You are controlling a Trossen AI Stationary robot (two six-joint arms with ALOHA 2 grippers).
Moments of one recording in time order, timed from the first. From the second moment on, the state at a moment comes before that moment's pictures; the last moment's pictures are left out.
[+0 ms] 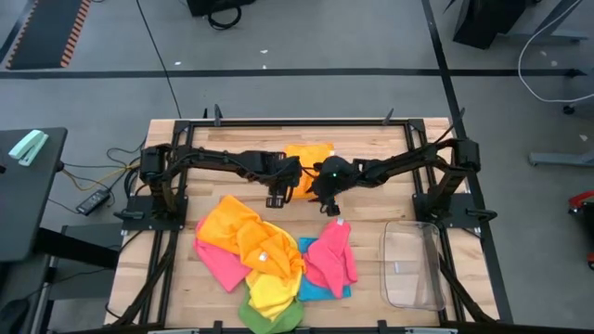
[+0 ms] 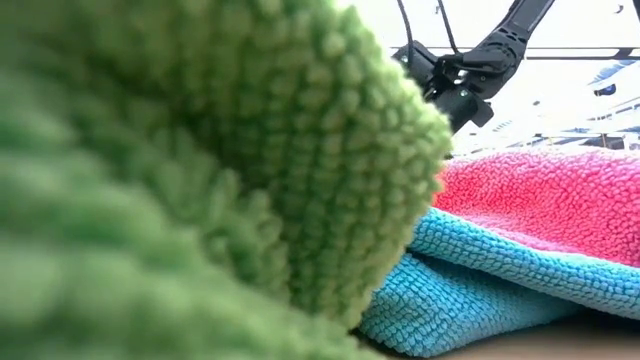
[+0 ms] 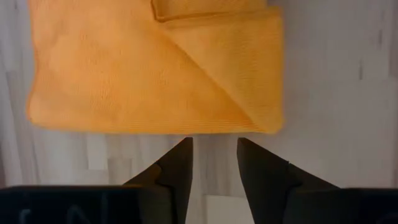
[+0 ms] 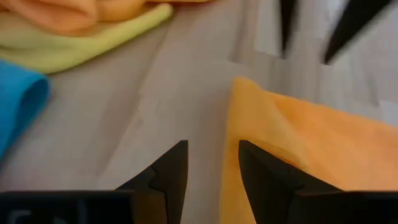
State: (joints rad) left arm 0.15 1.85 1.30 -0.65 -0.19 0.27; right arm -0.20 1.71 0.79 0.19 -0.23 -0.39
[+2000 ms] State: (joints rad) left arm 0.24 1.98 1.30 -0.27 -0.25 0.64; right arm -0.31 1.27 0.67 -0.17 -0.14 -0.20
